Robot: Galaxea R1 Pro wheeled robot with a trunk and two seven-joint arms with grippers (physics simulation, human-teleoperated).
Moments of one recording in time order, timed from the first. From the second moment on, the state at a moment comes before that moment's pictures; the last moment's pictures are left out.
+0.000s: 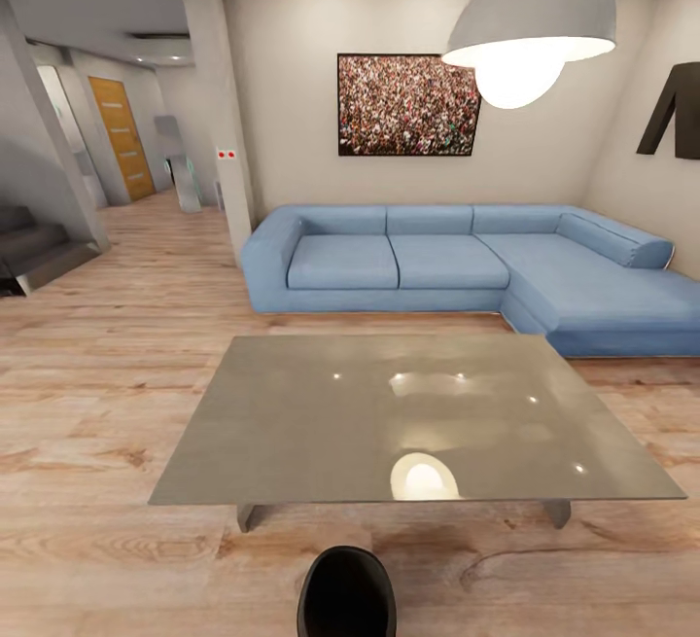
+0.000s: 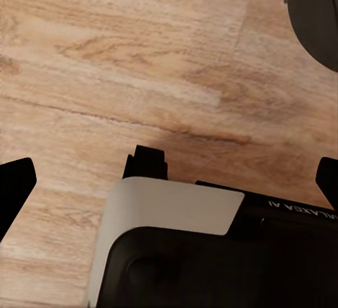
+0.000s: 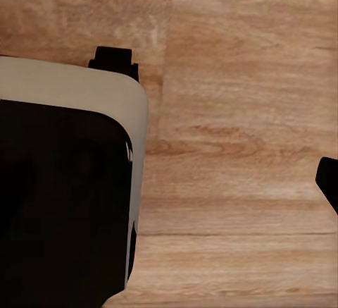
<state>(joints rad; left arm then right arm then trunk) -0.46 0.09 -0.14 0.05 0.38 0.15 -0.07 -0.31 -0.07 1.19 0.02 -1.05 0.19 -0.01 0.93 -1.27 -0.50</state>
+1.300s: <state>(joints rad) -0.46 0.09 -0.14 0.05 0.38 0.15 -0.07 -0.31 -0.07 1.19 0.02 -1.05 0.19 -0.01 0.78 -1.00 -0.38</state>
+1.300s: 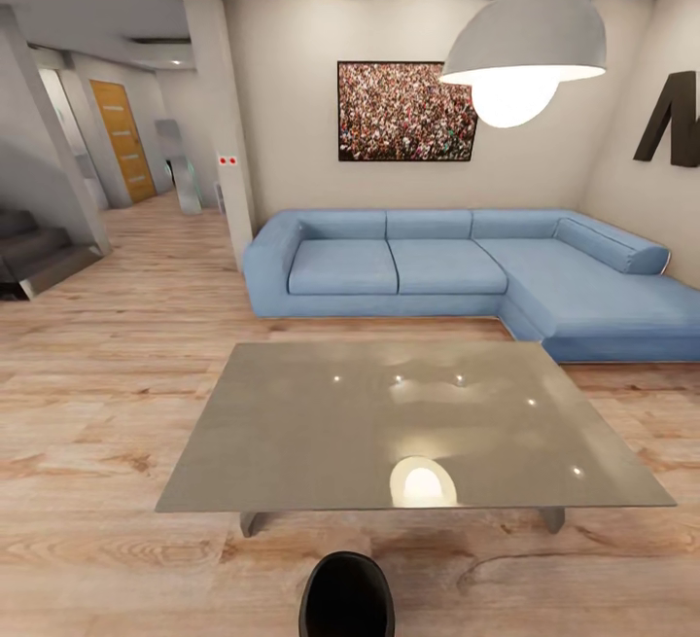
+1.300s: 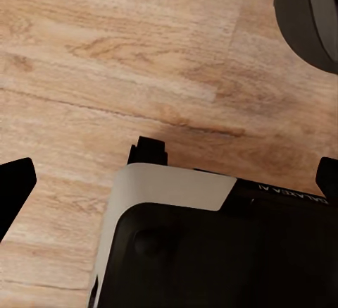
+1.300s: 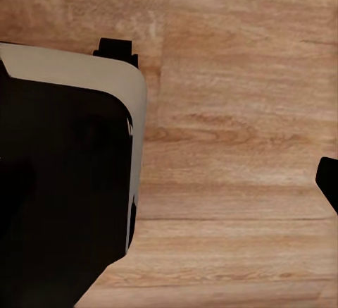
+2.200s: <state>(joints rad) -0.46 0.09 -0.14 0.04 0.38 0.15 -0.07 -0.31 -0.07 1.19 0.02 -1.05 0.19 -0.01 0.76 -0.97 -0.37</state>
